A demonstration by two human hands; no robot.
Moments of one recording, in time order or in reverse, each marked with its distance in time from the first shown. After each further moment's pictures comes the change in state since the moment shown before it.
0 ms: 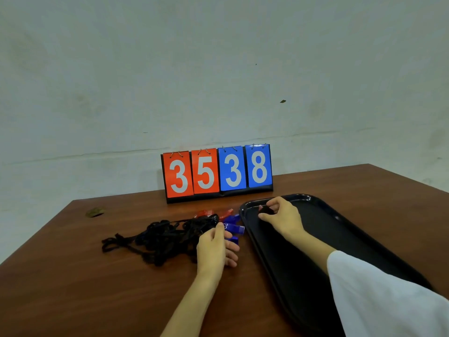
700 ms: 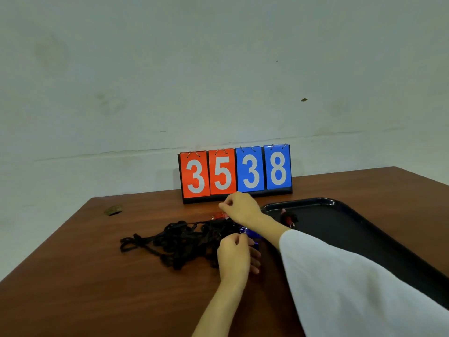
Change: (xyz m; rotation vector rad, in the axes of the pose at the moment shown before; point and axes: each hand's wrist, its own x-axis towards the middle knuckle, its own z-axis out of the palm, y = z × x) left_hand 0.002 -0.001 0.002 0.063 0.028 0.006; right_hand 0.016 -0.102 0.094 -0.274 -0.224 -0.329
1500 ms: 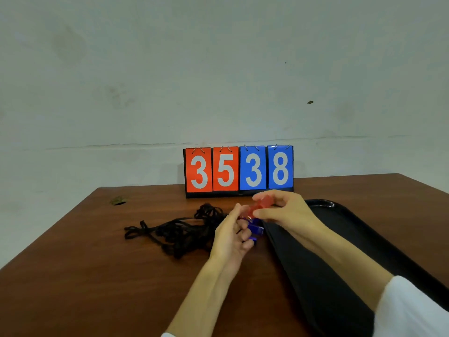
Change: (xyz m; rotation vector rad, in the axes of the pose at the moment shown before) left_hand -0.003 0.022 -0.013 -0.685 -0.235 -0.157; right_hand -0.111 0.004 -0.101 0.768 -0.109 0.093
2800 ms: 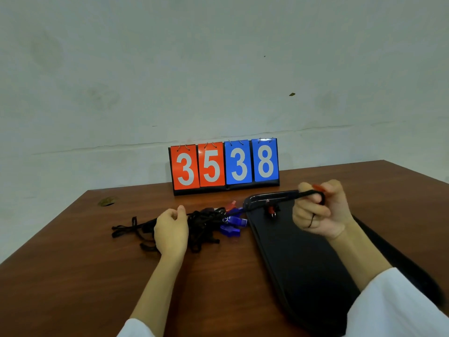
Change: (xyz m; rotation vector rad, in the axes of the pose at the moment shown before) left_hand 0.019 0.028 -0.049 1.021 0.693 0.474; right_hand -0.006 0.030 -0.081 1.038 -1.020 -0.088
